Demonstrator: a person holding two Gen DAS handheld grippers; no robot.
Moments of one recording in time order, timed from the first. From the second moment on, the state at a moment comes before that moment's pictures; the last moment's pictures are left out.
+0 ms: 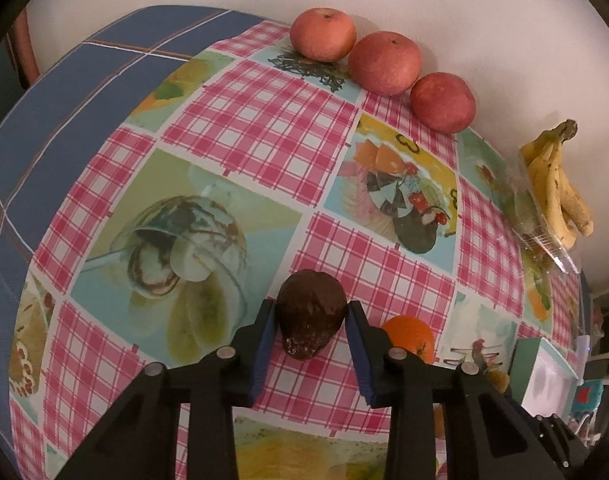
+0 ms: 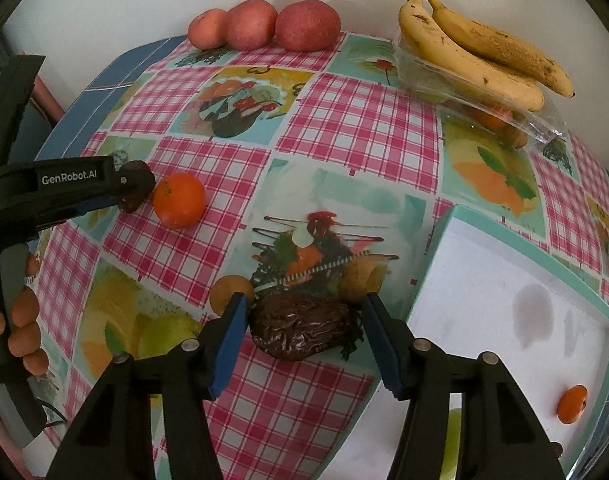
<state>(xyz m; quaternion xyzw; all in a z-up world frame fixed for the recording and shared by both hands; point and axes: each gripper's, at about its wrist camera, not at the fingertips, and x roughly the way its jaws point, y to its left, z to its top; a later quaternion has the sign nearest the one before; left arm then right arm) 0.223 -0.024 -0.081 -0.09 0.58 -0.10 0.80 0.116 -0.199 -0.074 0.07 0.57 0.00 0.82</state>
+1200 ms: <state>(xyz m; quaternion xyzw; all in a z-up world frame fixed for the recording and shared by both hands) 0.215 -0.019 -0.047 -0.10 0.56 -0.11 0.81 0.113 -0.197 -0.074 0.06 0.57 0.00 0.82</state>
